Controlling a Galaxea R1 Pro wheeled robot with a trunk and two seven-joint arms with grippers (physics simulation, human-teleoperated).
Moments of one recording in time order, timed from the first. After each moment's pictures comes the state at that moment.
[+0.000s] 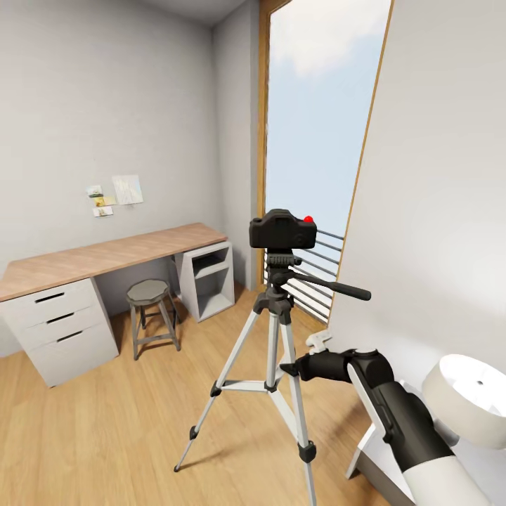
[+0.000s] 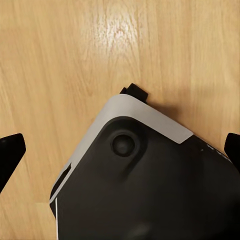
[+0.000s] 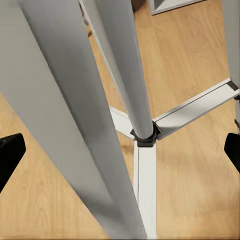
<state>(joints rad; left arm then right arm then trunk) -0.25 0.05 -0.01 0.00 0.58 0.03 0.14 -0.54 -0.09 0.18 -1.28 -0.01 0.84 0.56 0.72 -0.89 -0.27</state>
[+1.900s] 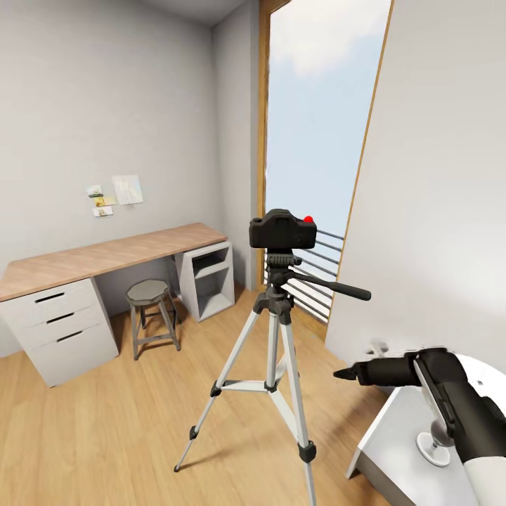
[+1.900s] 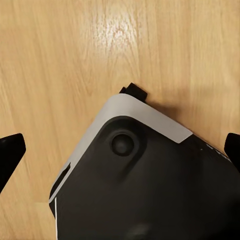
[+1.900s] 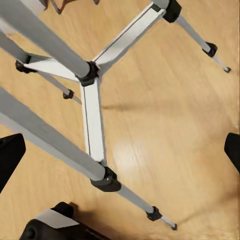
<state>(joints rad) -0.25 0.04 -0.01 0.00 0.58 0.03 0.14 -0.54 -0.28 -0.07 -1.23 0.15 1.04 0.92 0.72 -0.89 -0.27</state>
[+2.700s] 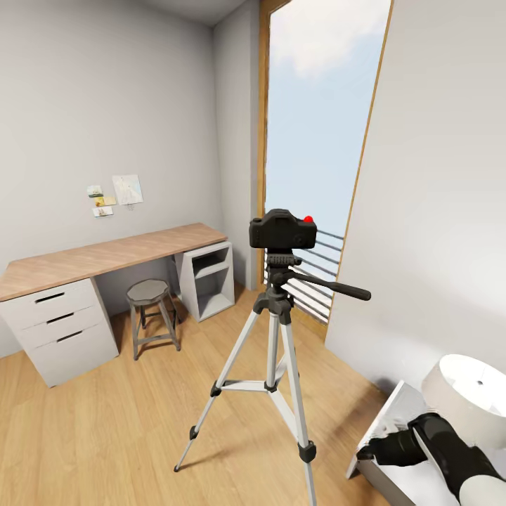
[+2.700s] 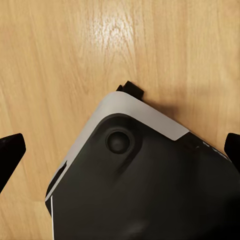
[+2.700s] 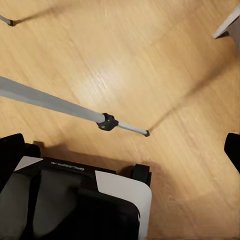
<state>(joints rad) -0.25 0.03 -0.01 0.00 0.58 0.03 0.14 -0.54 -0.27 -0.09 -0.56 0.22 0.75 0.68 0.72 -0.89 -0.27</state>
